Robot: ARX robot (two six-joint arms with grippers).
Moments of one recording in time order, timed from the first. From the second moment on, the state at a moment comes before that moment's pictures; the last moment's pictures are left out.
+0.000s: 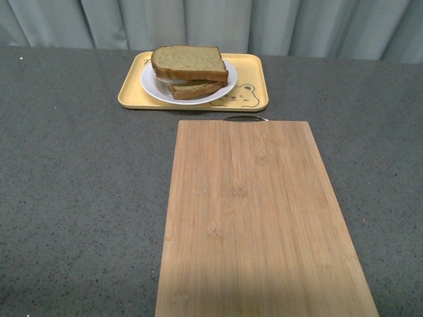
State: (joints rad) left arm 0.00 0.32 0.02 0.32 0.00 -0.01; right arm 0.00 0.00 0.00 0.00 0.00 0.00
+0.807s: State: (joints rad) left arm 0.00 0.01 0.02 0.00 0.00 -0.01; right arm 0.00 0.00 0.00 0.00 0.00 0.00
